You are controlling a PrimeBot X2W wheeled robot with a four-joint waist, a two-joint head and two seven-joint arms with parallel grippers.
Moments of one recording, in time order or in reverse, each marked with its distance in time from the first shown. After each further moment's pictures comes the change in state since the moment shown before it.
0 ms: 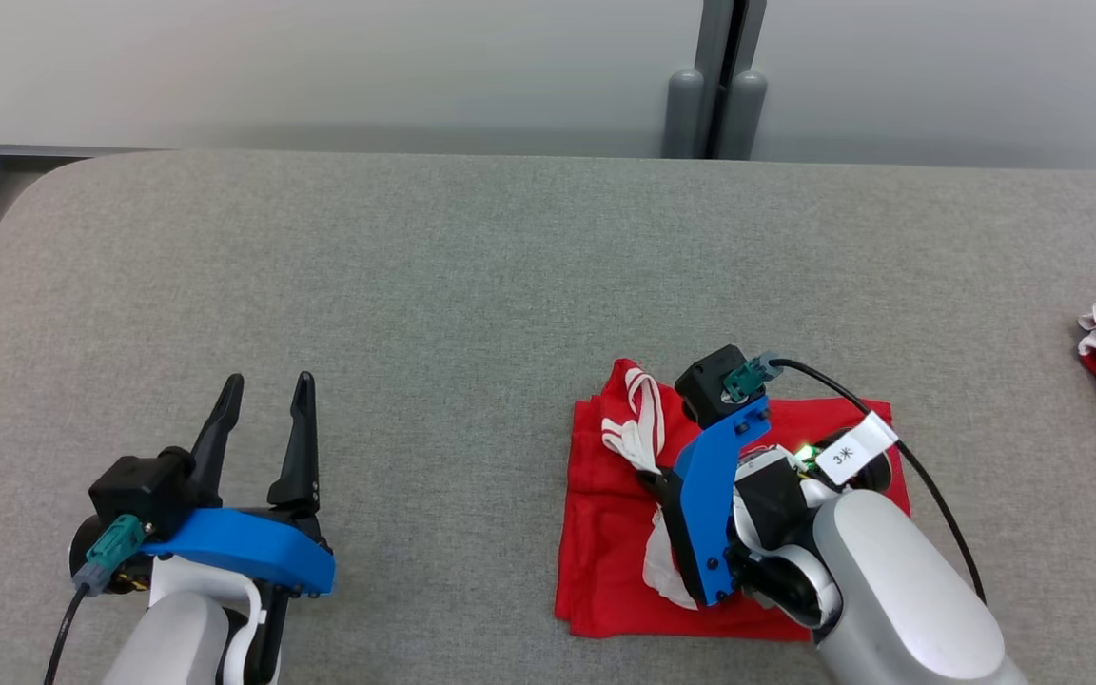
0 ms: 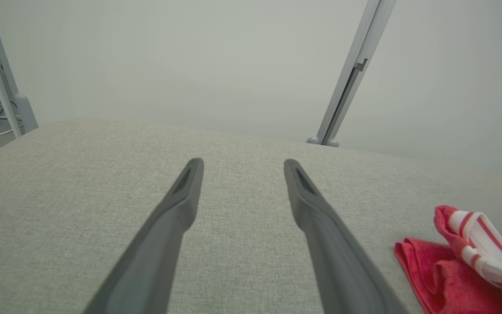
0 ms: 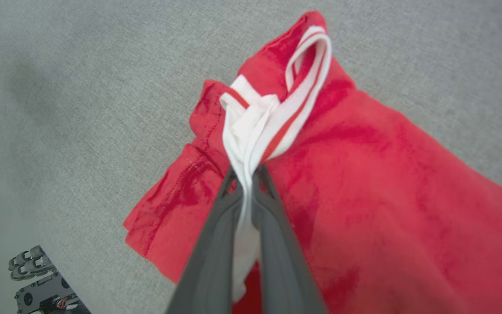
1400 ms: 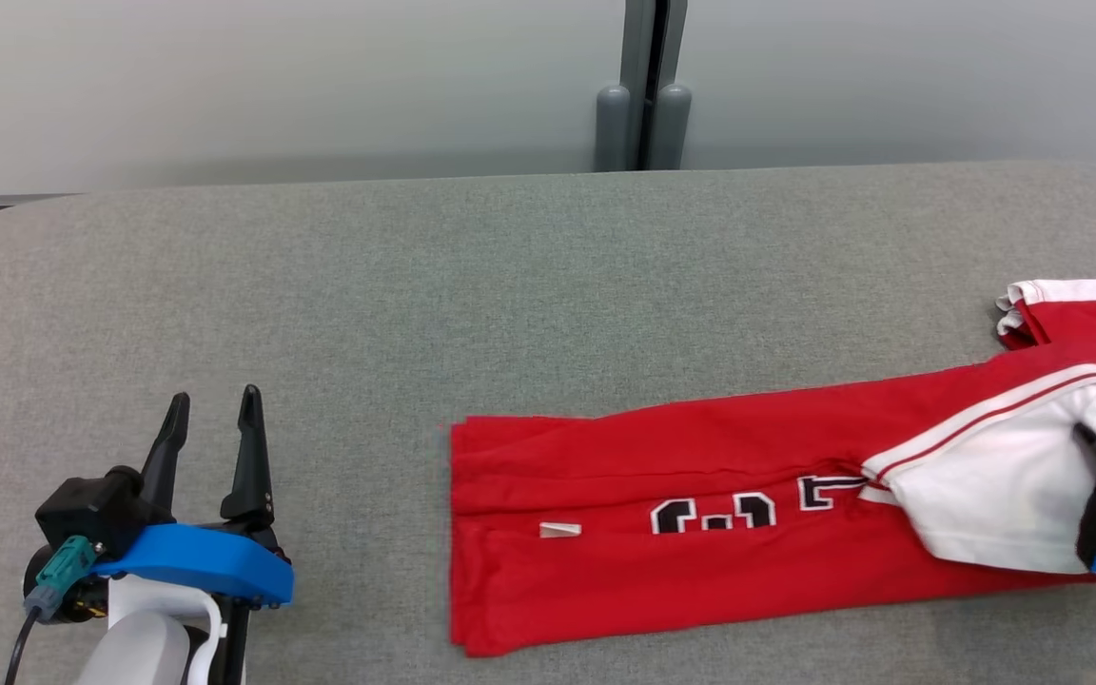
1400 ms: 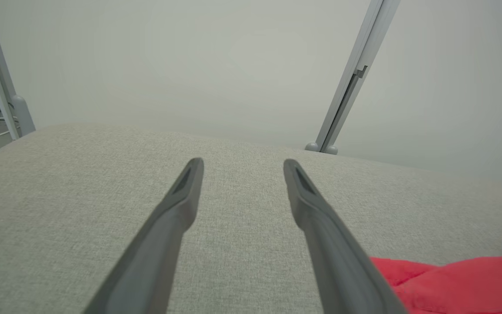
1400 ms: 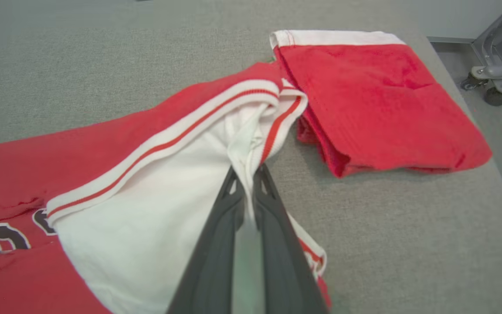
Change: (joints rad) left arm 0.031 0.026 0.056 -0.011 -0.025 0.026 -0.001; right arm 0.225 -0.176 -0.660 -0.157 -0.087 0.000 -0.105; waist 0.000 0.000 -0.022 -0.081
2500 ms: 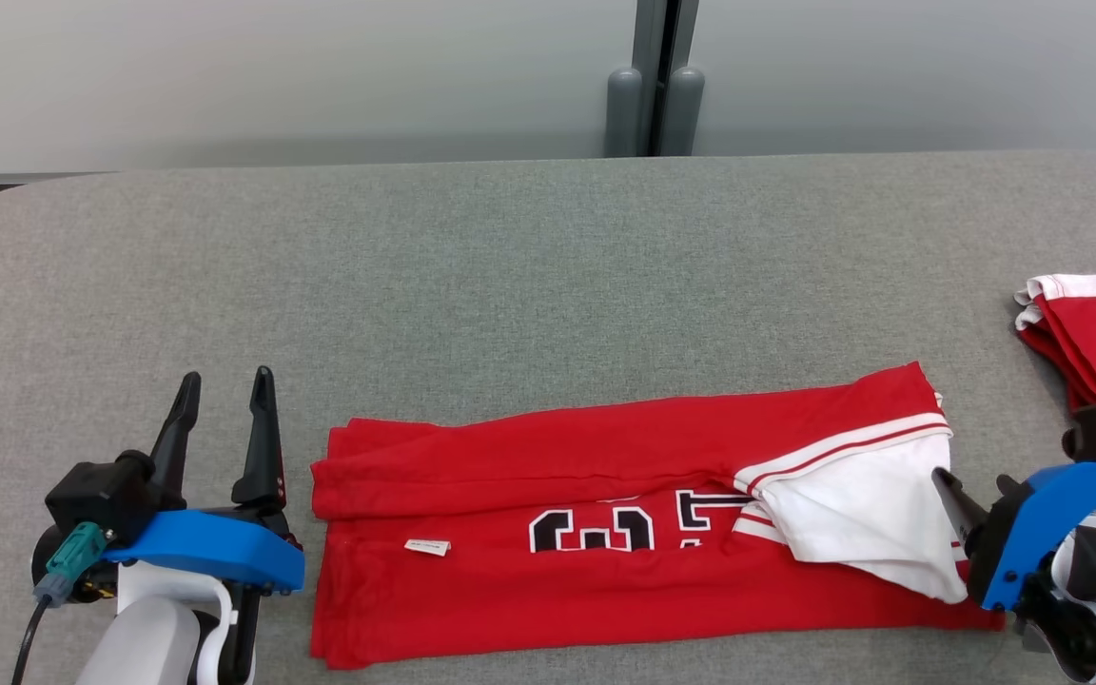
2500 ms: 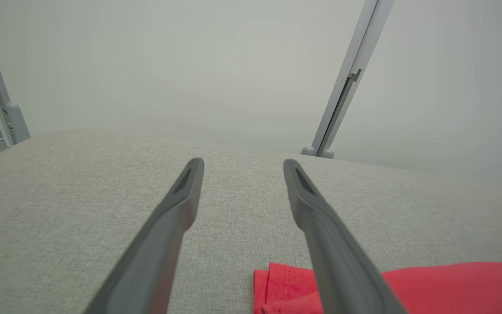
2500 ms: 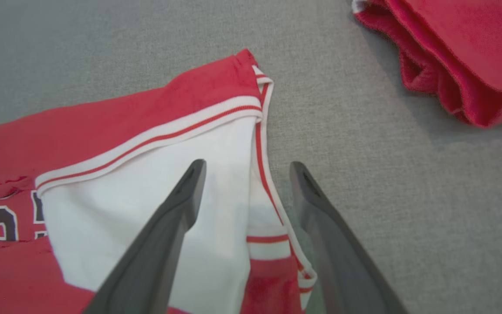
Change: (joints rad) left arm -0.008 0.001 -0.020 -0.050 0.006 0.015 0.002; right arm 0.056 0.156 0.014 -0.058 0.000 0.000 0.021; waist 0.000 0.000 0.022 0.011
